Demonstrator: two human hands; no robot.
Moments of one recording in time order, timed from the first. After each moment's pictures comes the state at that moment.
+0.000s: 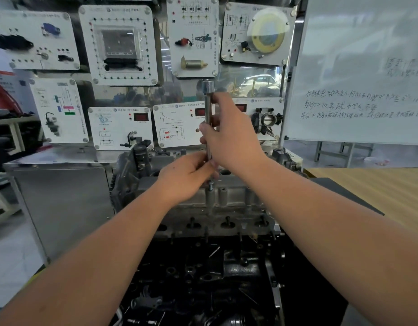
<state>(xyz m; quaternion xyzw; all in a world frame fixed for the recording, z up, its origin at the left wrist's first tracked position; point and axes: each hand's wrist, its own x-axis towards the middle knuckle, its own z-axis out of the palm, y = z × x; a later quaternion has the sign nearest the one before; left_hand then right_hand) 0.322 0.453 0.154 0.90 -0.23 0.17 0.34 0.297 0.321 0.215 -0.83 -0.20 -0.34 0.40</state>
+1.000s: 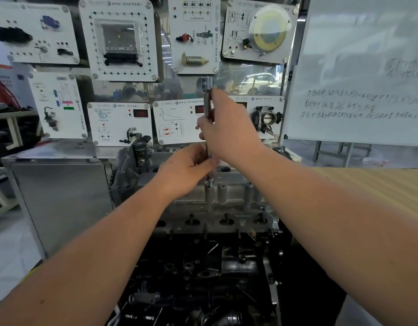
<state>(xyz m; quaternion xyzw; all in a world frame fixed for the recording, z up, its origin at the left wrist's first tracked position) 0.320 0.456 0.153 0.87 -0.23 0.17 0.41 0.295 0.328 0.228 -0.87 -0.20 -0.33 0.31</state>
